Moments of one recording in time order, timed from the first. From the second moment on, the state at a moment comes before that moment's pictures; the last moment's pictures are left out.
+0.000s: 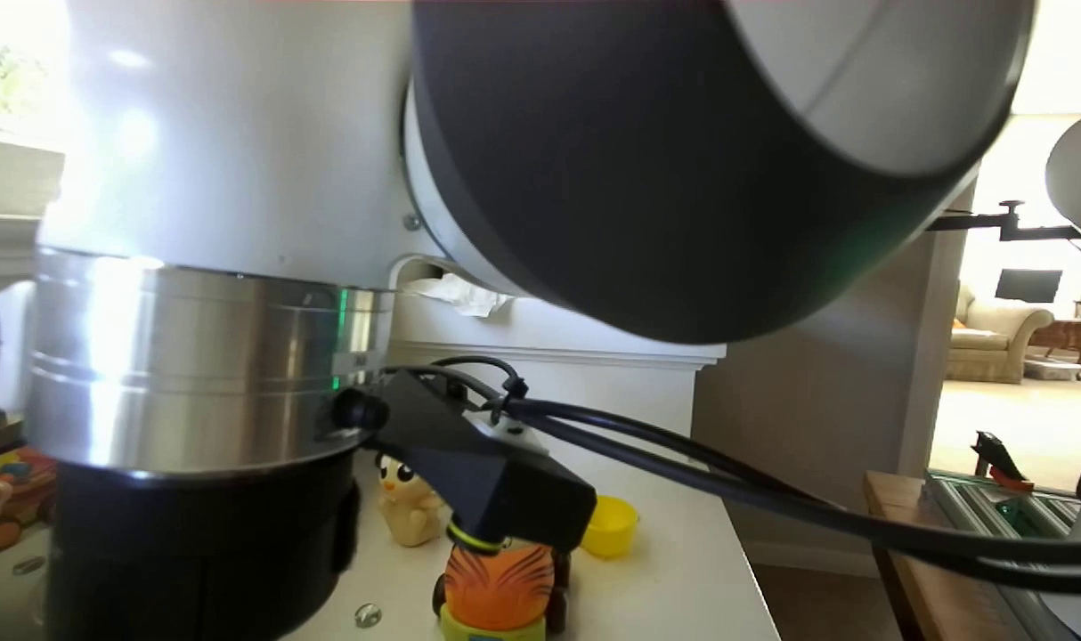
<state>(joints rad) 0.41 0.43 0.28 -2.20 -0.14 2.77 -0.16</state>
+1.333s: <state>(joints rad) 0.36 0.06 0.30 -2.23 -0.08 2.41 0.09</state>
